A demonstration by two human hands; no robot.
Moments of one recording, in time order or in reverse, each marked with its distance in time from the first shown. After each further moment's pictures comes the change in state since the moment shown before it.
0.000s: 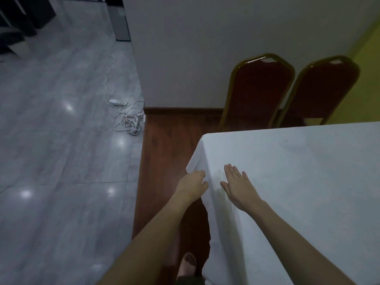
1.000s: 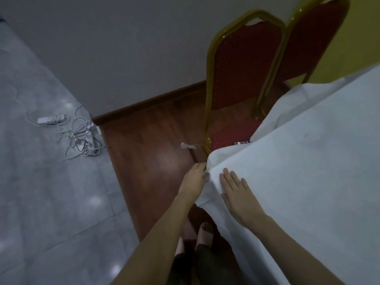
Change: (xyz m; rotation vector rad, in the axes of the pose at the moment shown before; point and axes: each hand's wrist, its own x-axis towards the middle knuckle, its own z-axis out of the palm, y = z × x) left_hand 0.293 -0.092 -0.013 -0.082 -0.284 0.202; right_hand 0.217 -0.022 0.021 0.049 -0.026 0.256
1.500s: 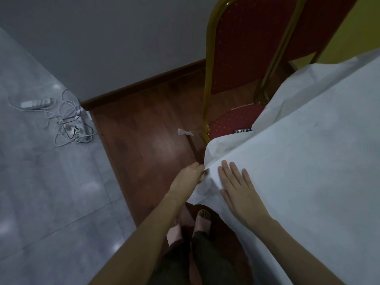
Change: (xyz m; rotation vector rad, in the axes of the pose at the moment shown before) left_hand 0.012 -0.031 0.012 0.280 -0.062 0.237; right_hand 0.012 0.011 0.019 -0.087 0.102 -0.048
